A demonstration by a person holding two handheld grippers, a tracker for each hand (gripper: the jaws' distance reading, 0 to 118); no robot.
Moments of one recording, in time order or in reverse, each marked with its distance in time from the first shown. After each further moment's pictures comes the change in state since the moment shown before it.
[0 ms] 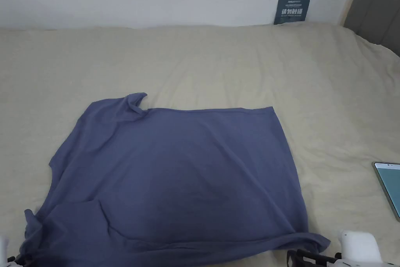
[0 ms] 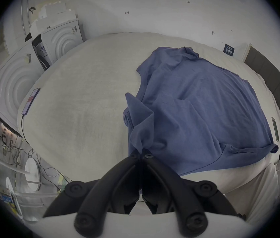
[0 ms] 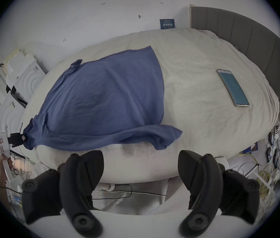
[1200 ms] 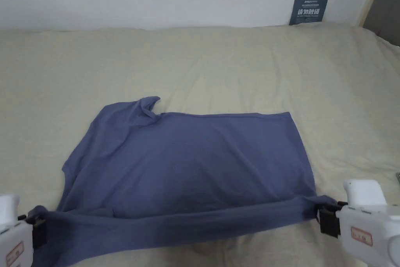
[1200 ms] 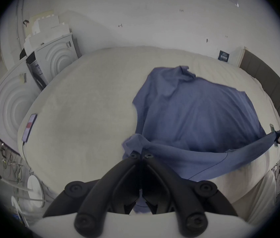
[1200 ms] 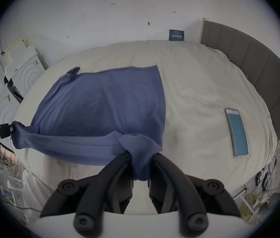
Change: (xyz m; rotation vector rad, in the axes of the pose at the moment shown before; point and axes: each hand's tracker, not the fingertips) left arm 0.003 0.079 -0.004 0.094 -0.023 -0.056; right arm -0.012 0.104 -0.038 0.045 -0.041 0.134
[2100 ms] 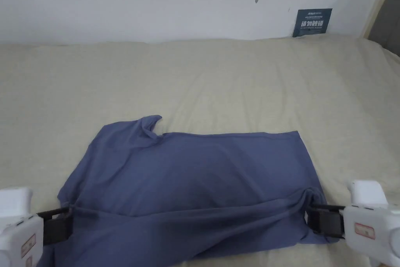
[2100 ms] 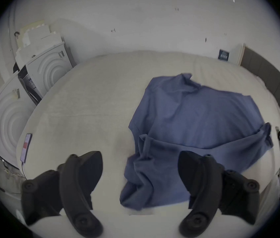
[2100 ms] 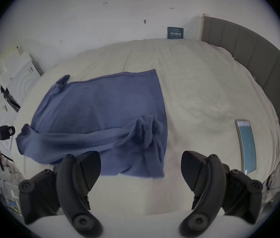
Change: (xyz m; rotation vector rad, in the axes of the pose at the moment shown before) left arm 0.009 0.047 -0.037 0.039 0.000 -0.052; right arm 0.015 0.035 -0.043 0.000 0.023 -0.055
